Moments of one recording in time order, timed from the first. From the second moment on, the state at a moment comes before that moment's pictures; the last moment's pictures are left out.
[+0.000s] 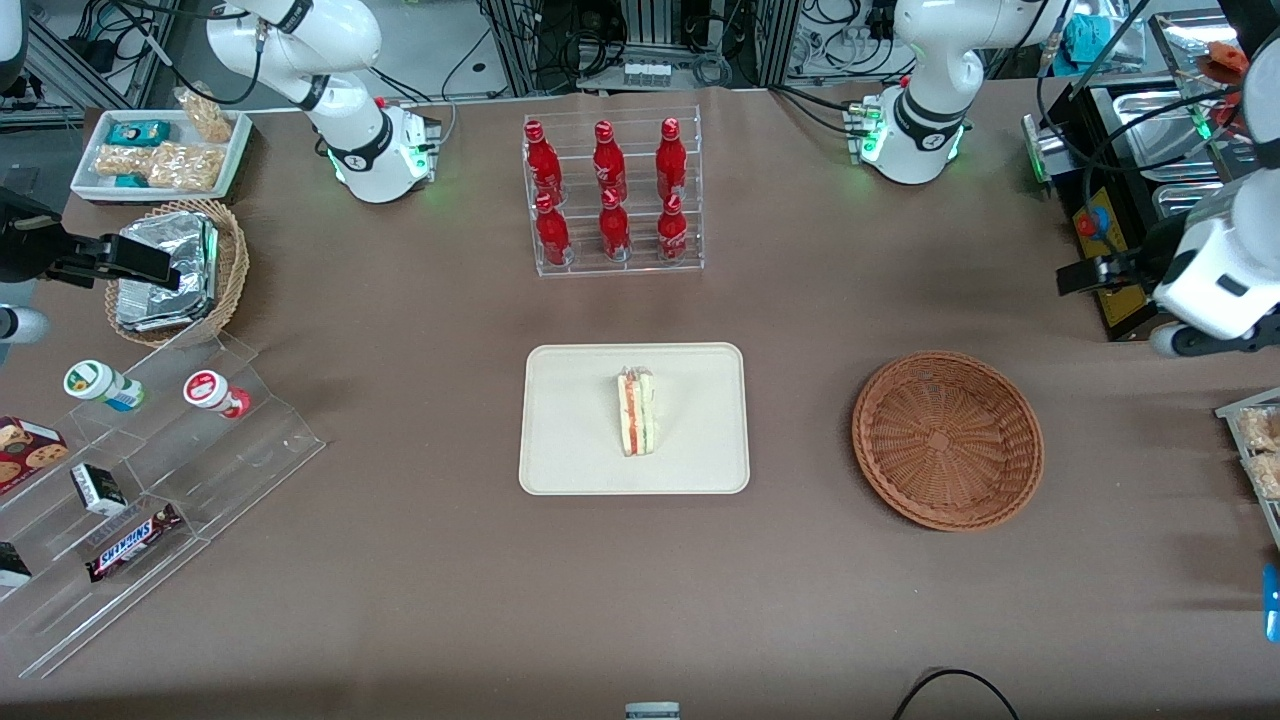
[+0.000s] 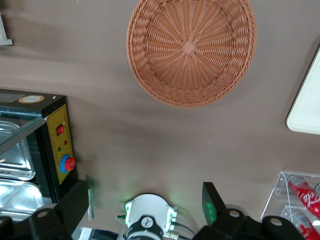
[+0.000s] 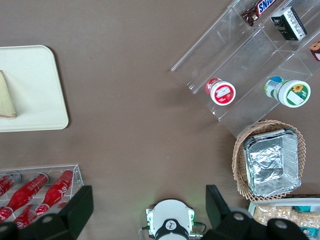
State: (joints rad) arm 0.01 0.11 -0.05 -1.49 0.04 1.29 -0.15
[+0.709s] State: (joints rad) arm 0.01 0.09 -0.06 -1.47 0.04 1.28 -0.14
